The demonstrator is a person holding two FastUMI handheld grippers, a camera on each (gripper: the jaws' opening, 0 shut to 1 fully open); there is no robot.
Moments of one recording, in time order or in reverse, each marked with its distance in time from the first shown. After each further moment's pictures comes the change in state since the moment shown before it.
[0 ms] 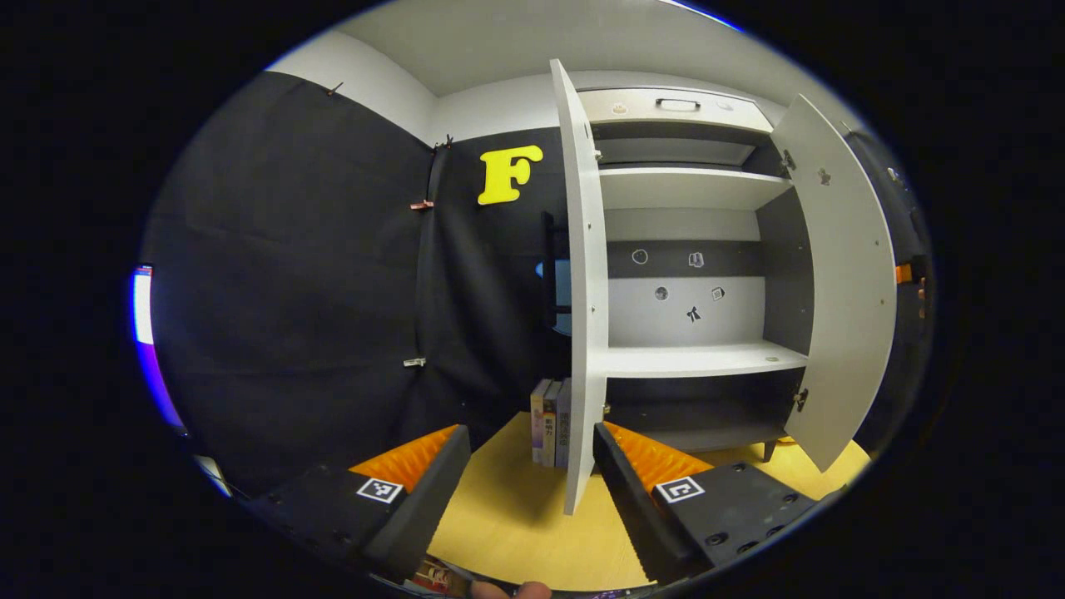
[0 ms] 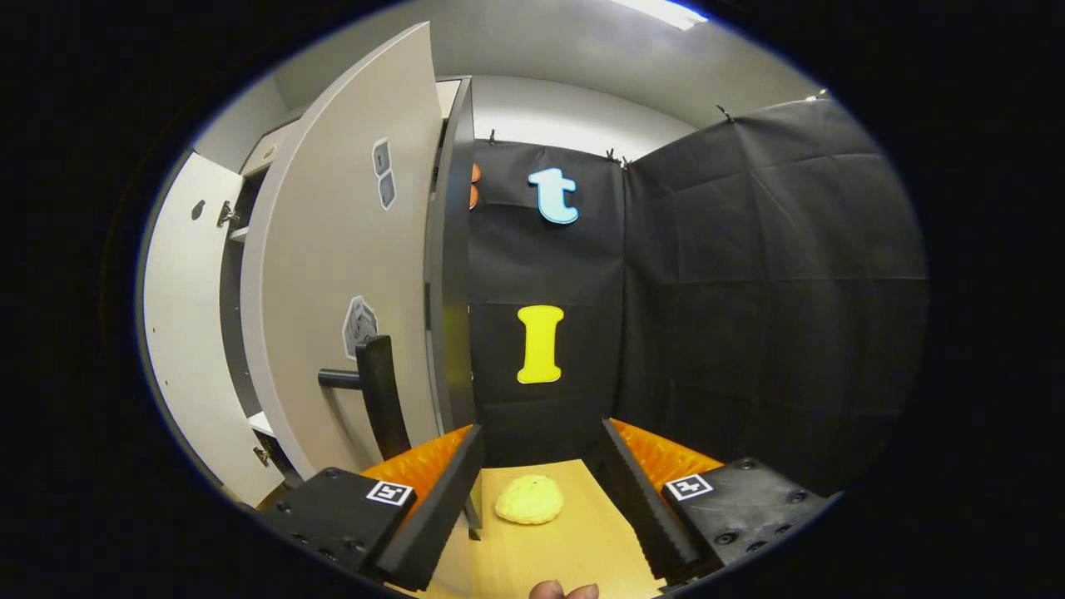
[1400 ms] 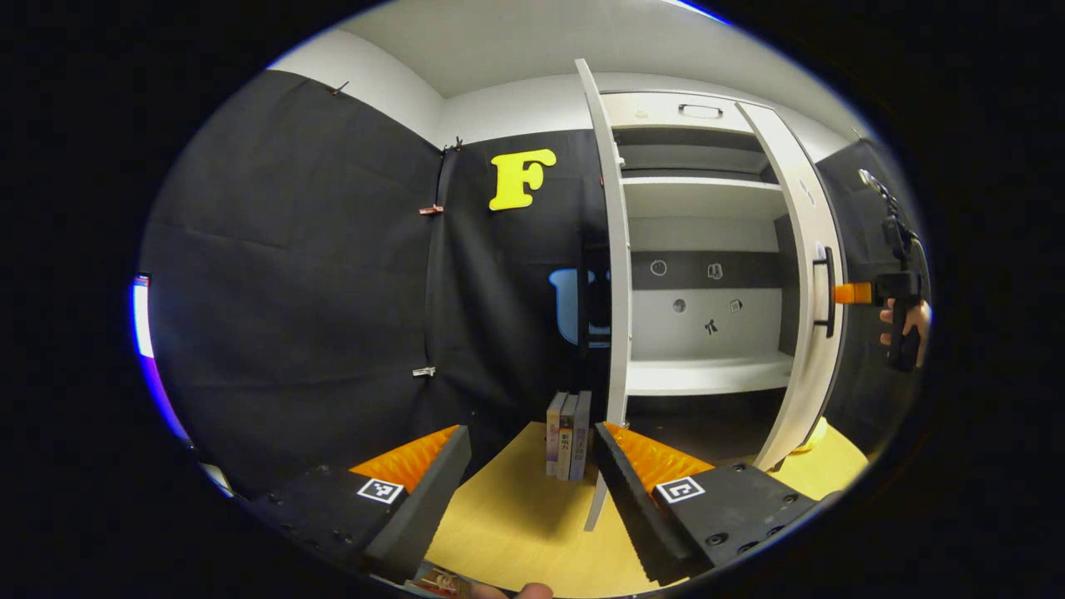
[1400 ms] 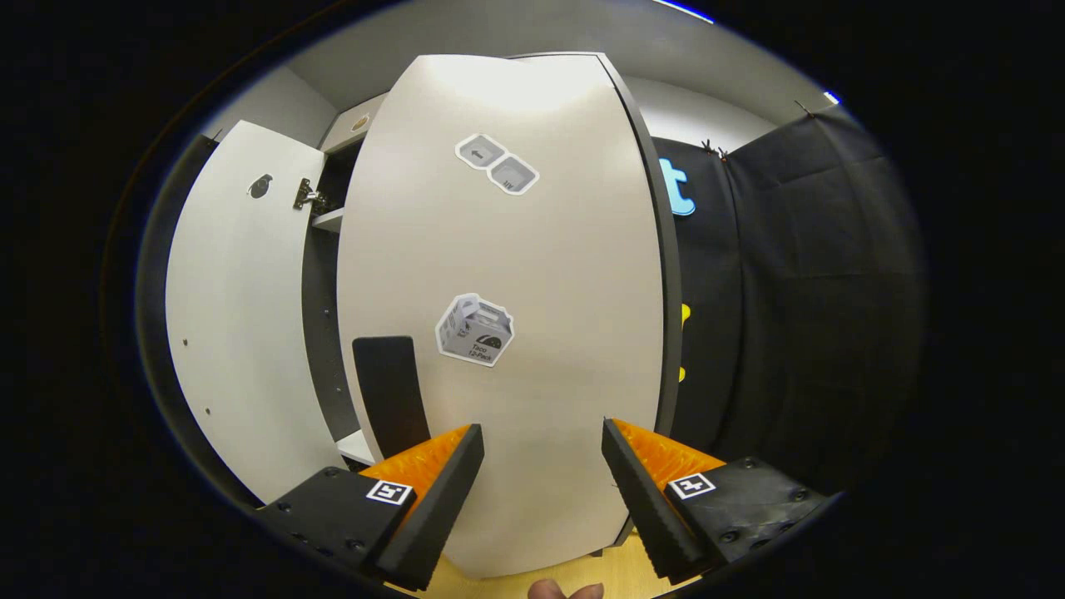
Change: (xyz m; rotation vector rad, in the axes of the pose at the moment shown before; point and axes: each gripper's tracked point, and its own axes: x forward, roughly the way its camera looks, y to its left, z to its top) left arm 0.032 0.038 0.032 -0.030 -0.013 0.023; right arm 0.028 0.213 -0.016 0.008 0.002 0.271
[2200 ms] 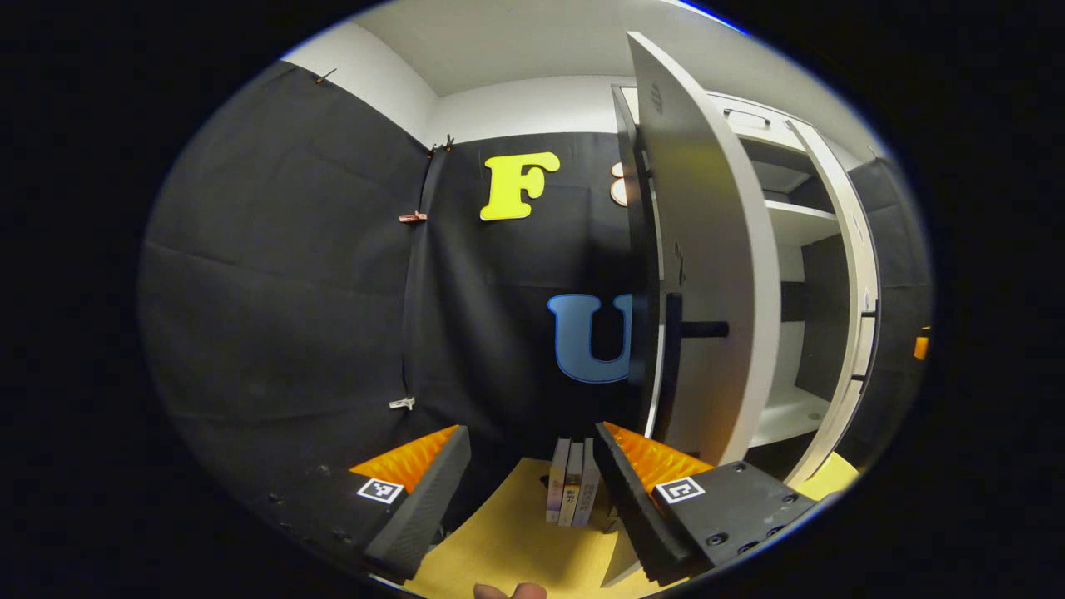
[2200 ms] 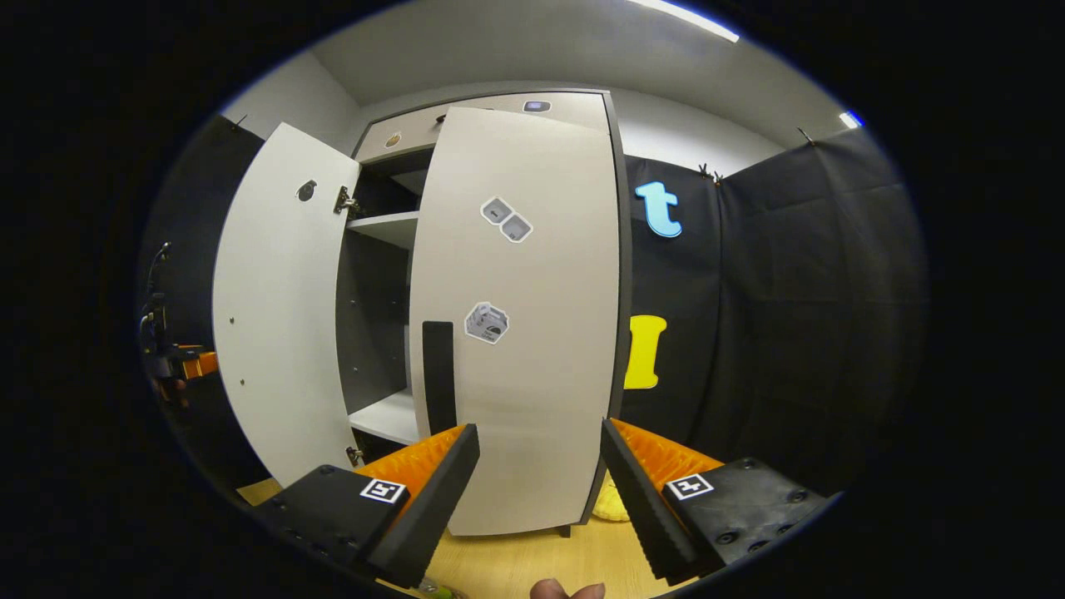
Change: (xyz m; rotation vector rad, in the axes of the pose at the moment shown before) left arm 0.143 0.011 0.066 0.021 -0.031 -0.097; right arm -0.101 -0.019 0.009 -0.094 0.007 -0.029
